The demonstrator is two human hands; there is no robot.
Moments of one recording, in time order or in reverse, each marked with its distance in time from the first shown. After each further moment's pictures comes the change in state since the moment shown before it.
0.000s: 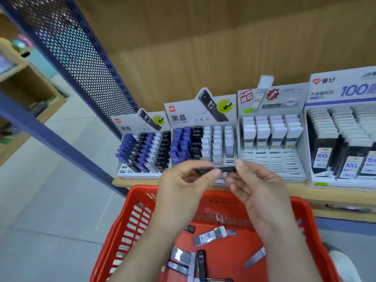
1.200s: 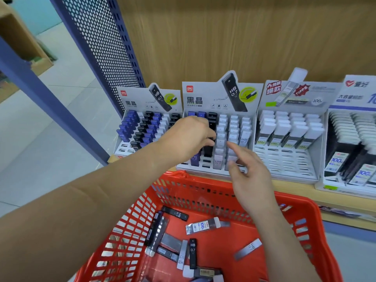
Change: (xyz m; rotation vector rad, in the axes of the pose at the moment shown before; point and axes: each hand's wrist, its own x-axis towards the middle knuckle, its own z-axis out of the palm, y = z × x) left_hand 0.108 -0.034 -0.045 1.047 -0.407 0.529; right_hand 0.032 0.047 0.012 -1.060 -0.096 -0.471
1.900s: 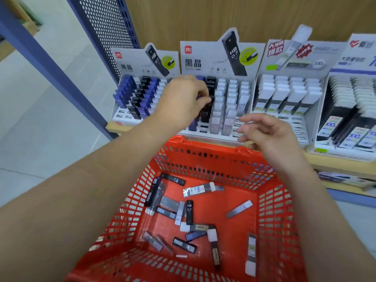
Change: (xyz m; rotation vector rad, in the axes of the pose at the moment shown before) left_hand -0.016 0.015 0.000 -0.138 0.322 -0.253; right_hand 0.000 -0.003 -0.050 0.283 -0.151 0.140
